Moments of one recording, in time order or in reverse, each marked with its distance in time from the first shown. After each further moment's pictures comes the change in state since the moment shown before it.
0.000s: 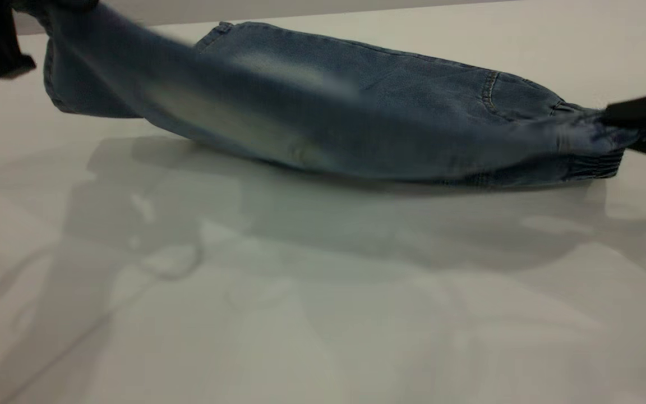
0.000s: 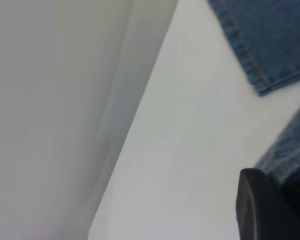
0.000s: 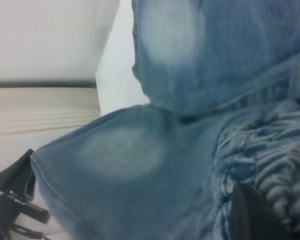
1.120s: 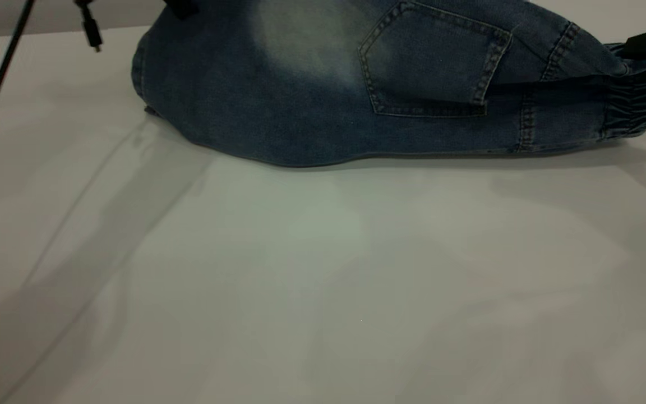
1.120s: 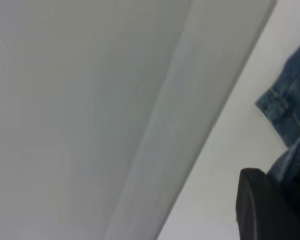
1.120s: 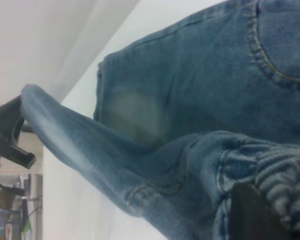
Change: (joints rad) left arm 0.075 0.696 -0.785 0.003 -0.137 0.060; right arm 0.001 0.001 -0.290 0.002 -0.183 0.068
